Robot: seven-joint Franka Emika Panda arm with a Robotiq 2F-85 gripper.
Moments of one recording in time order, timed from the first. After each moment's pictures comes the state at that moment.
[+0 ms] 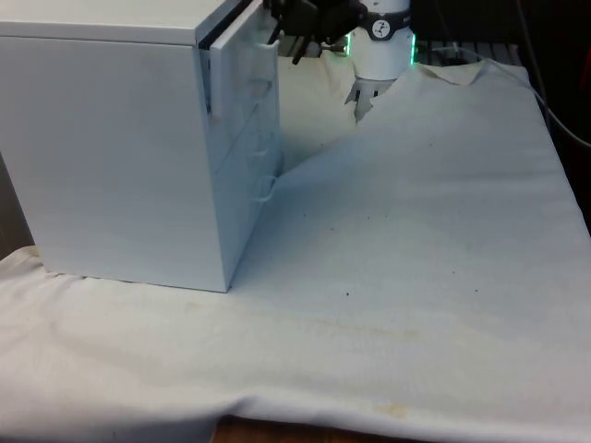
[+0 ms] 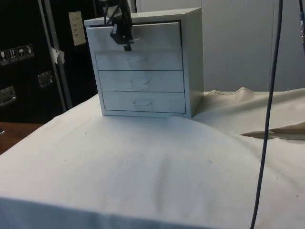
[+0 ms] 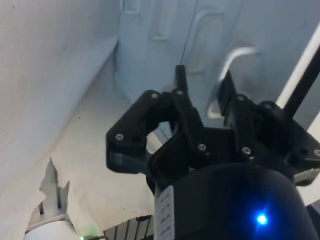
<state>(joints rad) 0.77 0.26 -0.82 -1.92 -0.39 2.11 0.11</state>
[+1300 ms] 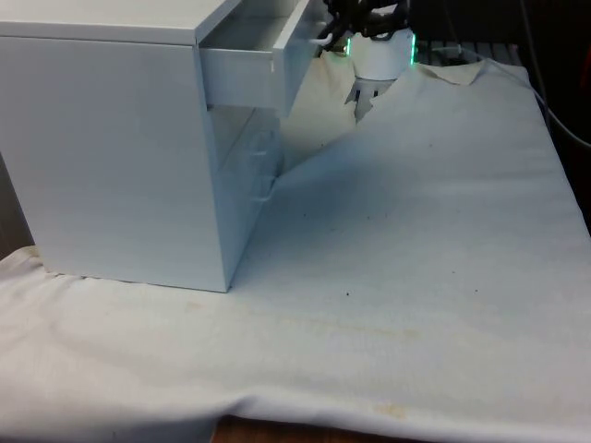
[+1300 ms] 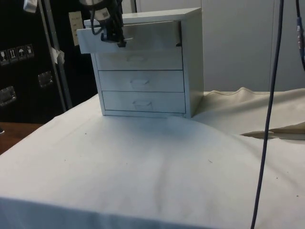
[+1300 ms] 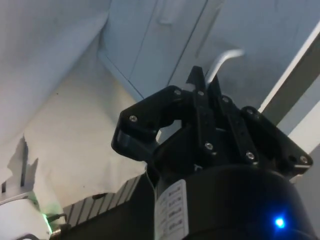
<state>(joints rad) 0.80 0.30 -0.71 -1.84 -0.53 1.94 0.31</state>
